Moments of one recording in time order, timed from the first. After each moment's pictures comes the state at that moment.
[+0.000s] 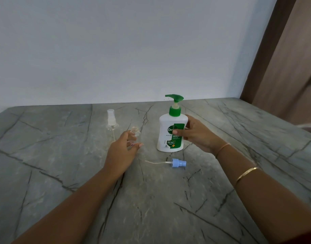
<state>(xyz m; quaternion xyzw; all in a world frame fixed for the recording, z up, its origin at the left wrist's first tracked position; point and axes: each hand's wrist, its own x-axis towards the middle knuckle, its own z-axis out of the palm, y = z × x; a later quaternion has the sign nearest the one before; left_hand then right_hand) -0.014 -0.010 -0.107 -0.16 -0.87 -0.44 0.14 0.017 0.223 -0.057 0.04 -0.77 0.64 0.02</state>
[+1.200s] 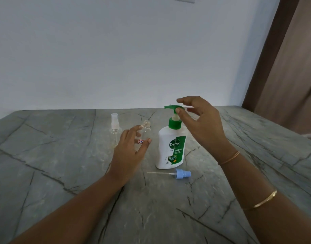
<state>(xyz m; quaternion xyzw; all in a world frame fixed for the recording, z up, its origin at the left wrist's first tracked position) -0.002 0.001 -0.101 -0.22 -0.82 -0.43 0.29 0.055 0.180 -0.009 0.10 -0.82 0.37 0.42</state>
